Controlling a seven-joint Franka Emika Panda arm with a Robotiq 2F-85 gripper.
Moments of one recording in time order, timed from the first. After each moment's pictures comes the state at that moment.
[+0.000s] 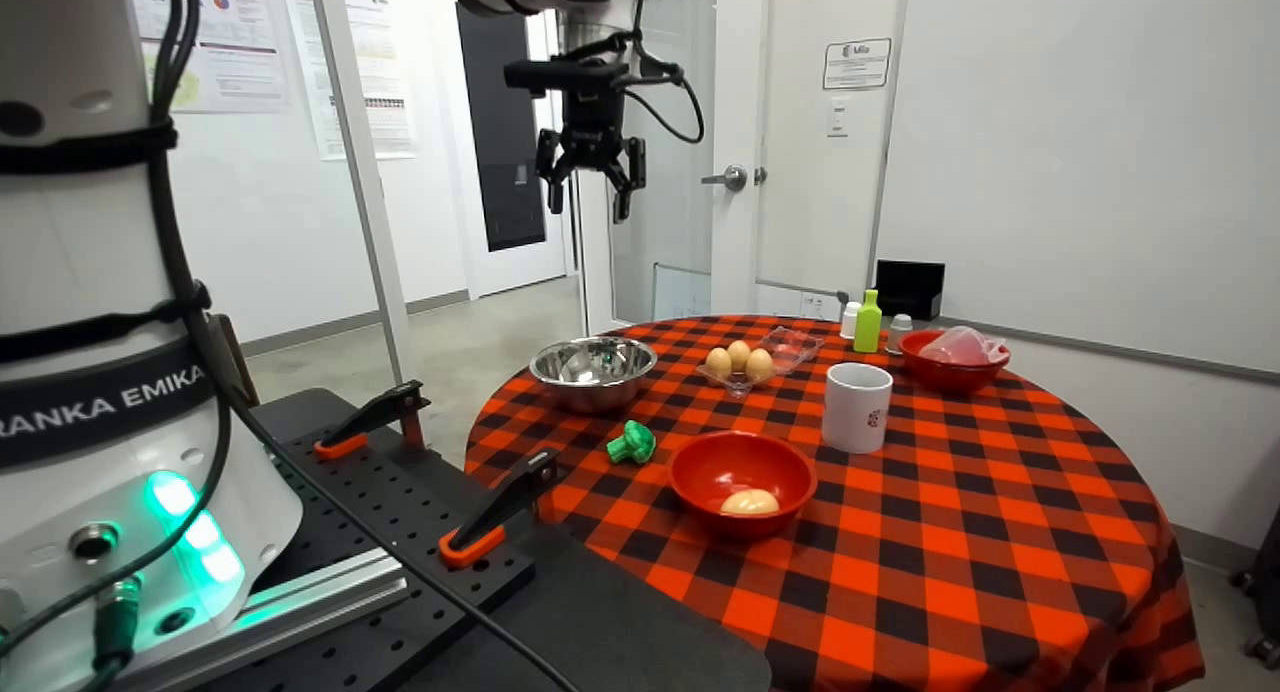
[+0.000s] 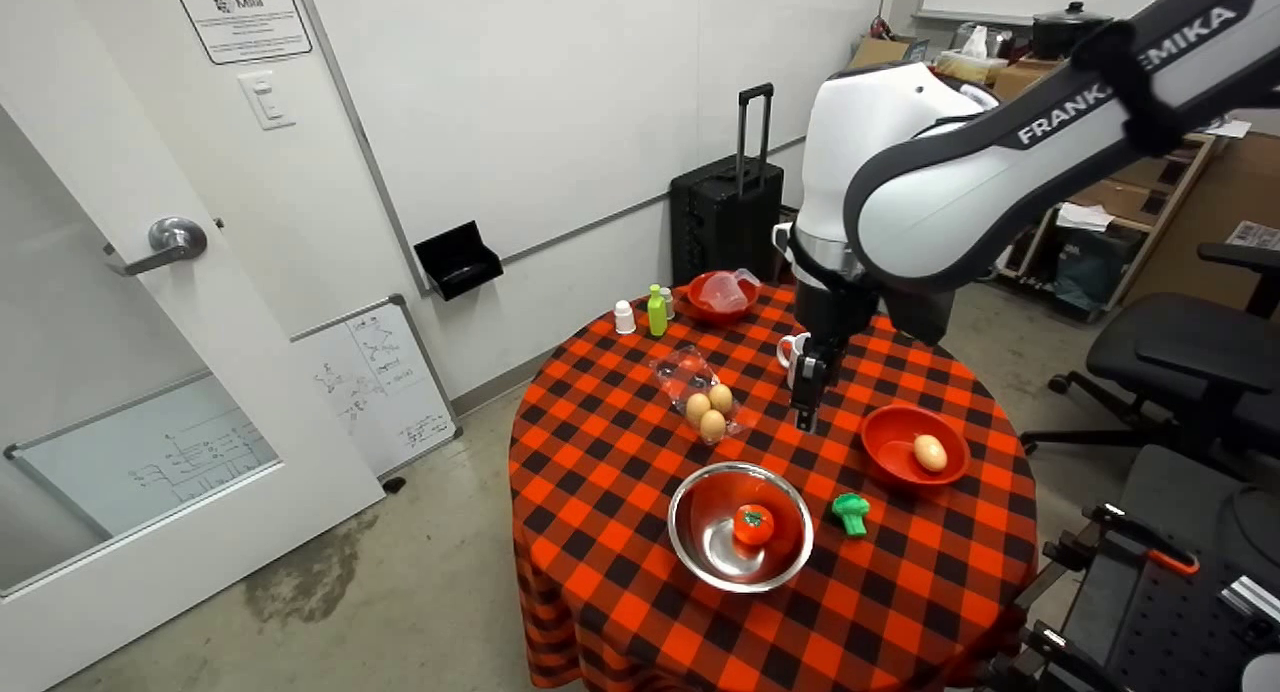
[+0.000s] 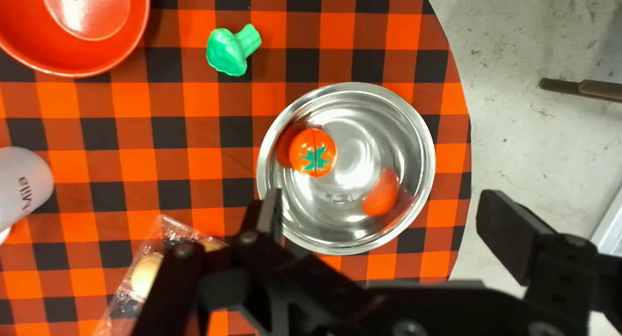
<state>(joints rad) 0.09 0.10 0.07 -2.32 0.11 2.35 -0.19</state>
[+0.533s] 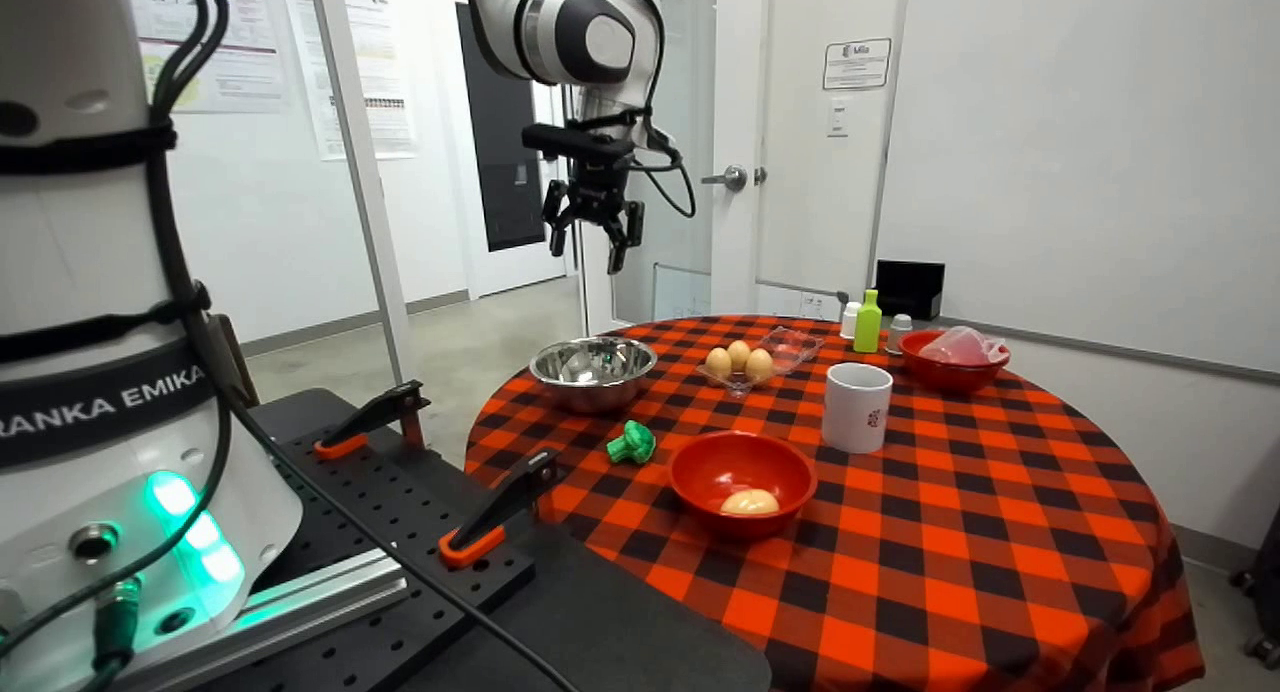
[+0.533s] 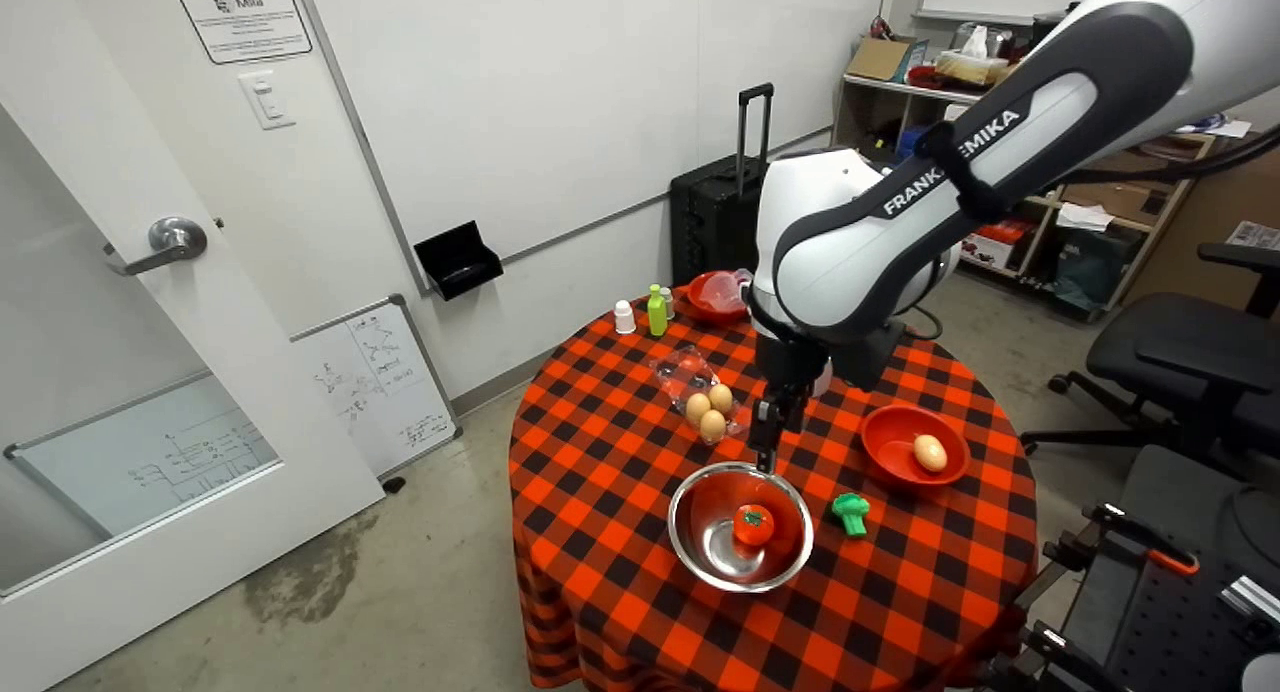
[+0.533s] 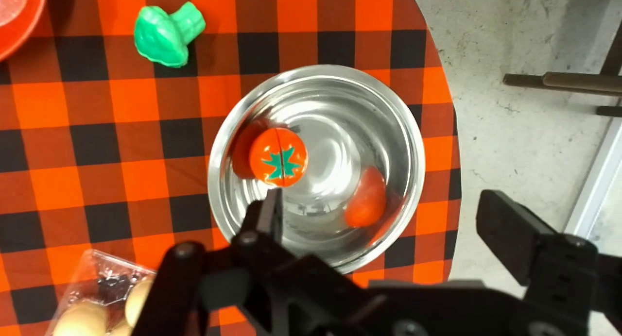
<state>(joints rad) 0.07 0.33 0.11 -2.20 0.22 2.41 -0.24</state>
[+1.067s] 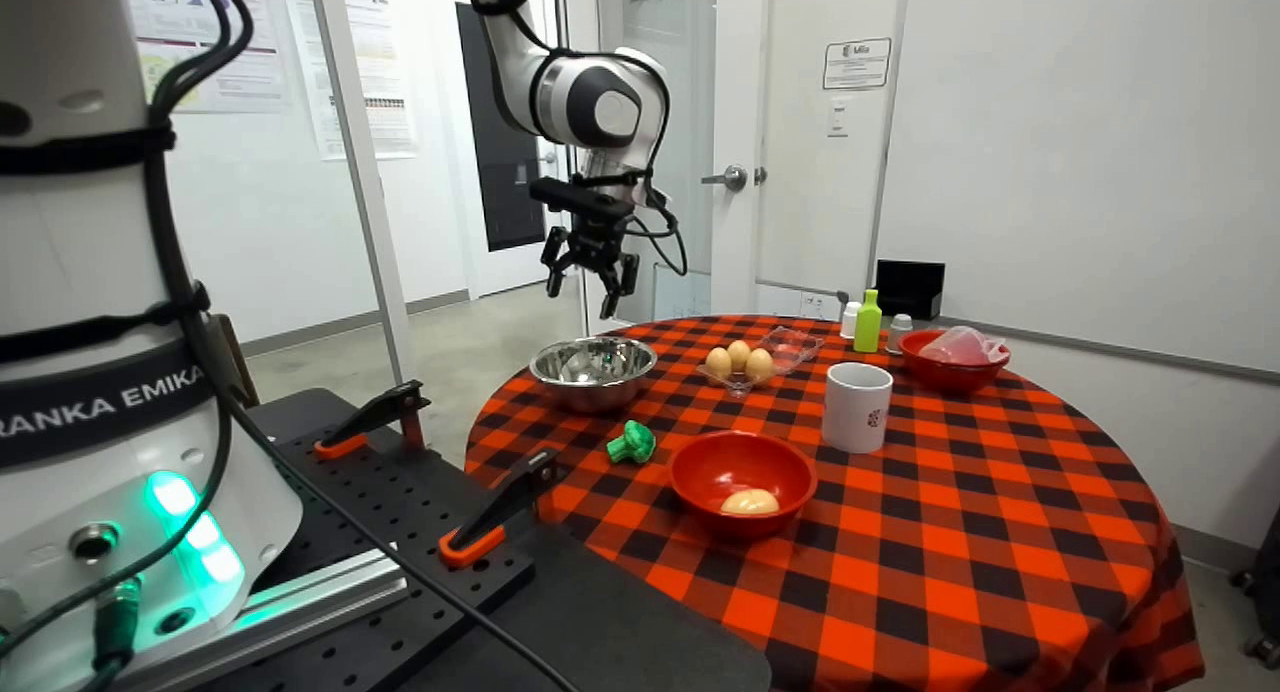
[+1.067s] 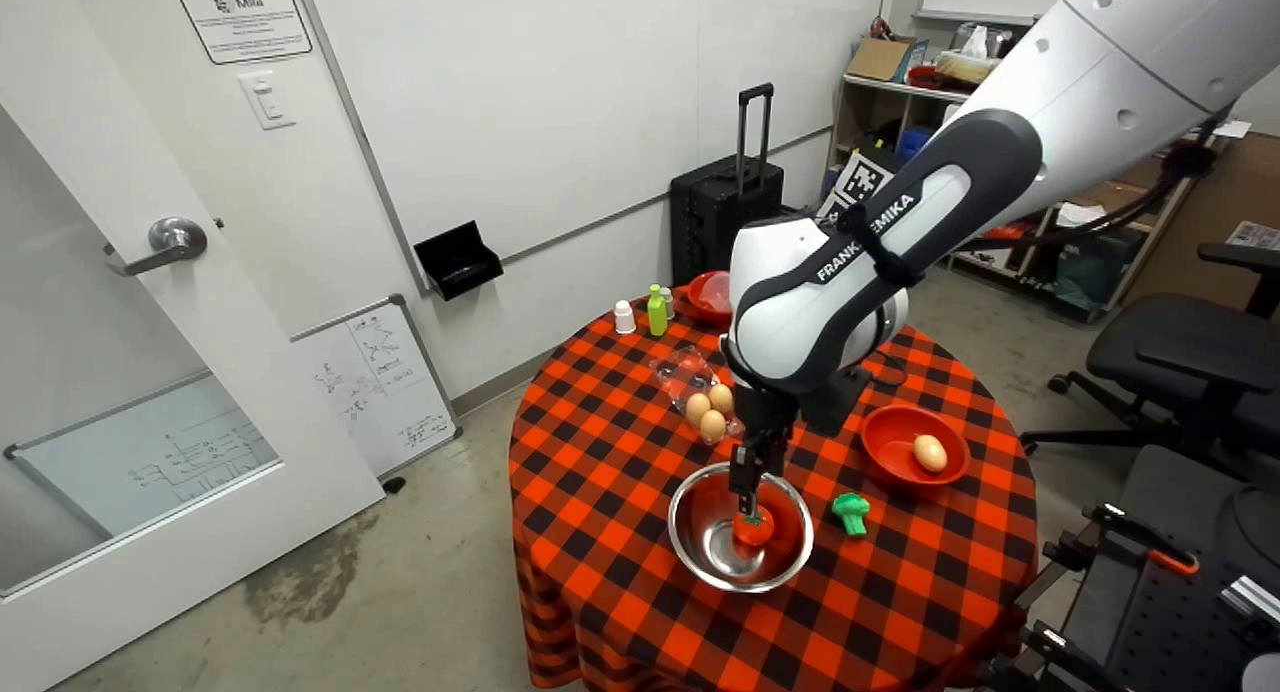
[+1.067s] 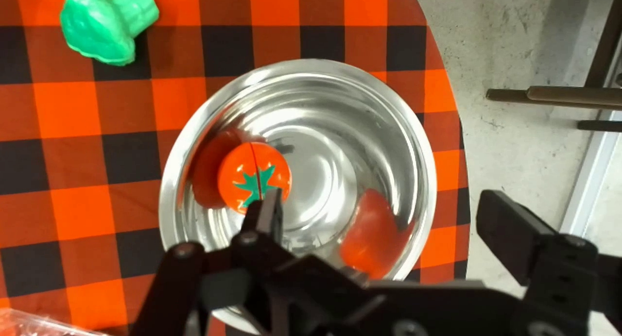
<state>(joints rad) 0.04 0.52 0.16 -2.10 0.24 2.43 -0.26</state>
